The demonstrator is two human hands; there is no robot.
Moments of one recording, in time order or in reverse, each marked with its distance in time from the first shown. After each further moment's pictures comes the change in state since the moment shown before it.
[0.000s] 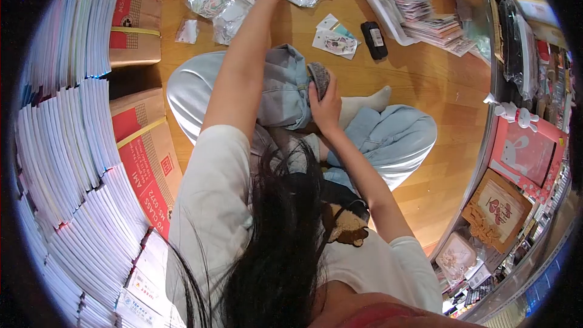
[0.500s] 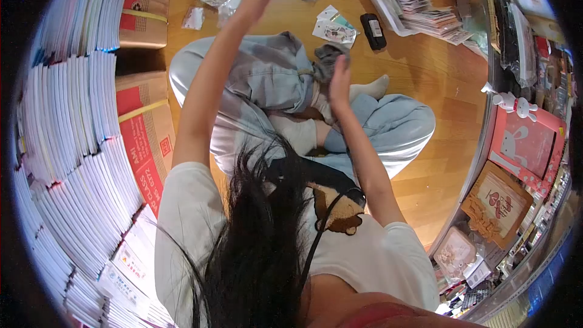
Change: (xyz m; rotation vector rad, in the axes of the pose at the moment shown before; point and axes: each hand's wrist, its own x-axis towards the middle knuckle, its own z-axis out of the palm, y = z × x) left_hand -0.093 -0.031 -0.130 -1.574 -0.353 -0.153; right_hand 0.004 0.007 -0.017 0.515 -0.032 0.329
